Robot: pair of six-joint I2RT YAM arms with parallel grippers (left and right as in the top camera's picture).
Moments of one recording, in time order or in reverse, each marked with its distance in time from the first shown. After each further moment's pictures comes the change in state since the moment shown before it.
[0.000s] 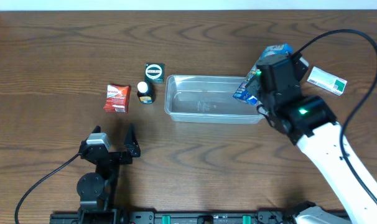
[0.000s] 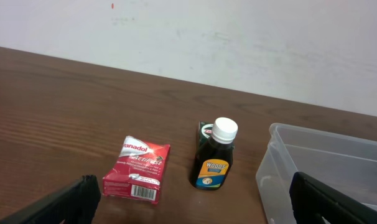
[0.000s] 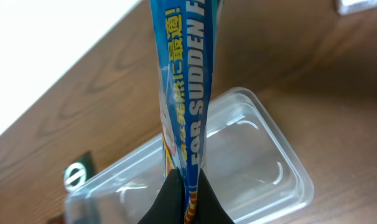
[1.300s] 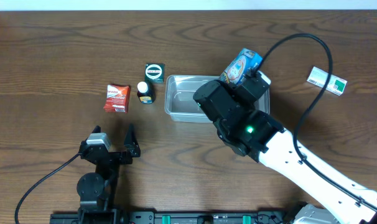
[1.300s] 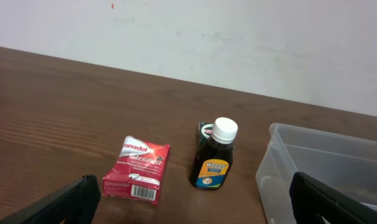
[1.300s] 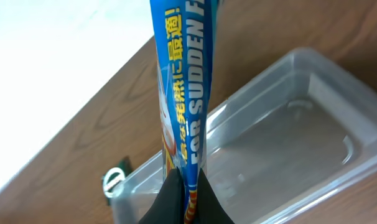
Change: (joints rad) left arm 0.000 0.000 0.000 0.000 0.000 0.000; right arm 0.348 0.082 0.000 0.094 0.354 0.321
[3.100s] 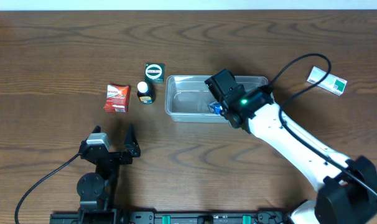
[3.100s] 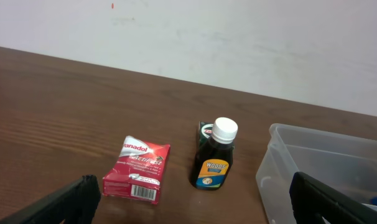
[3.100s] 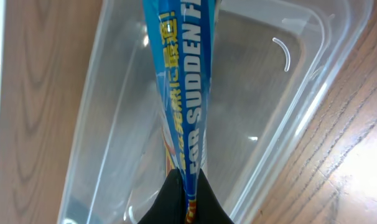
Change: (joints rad) left arm 0.000 0.000 0.000 0.000 0.000 0.000; right arm -0.185 0.210 0.004 -0.140 -0.307 0.481
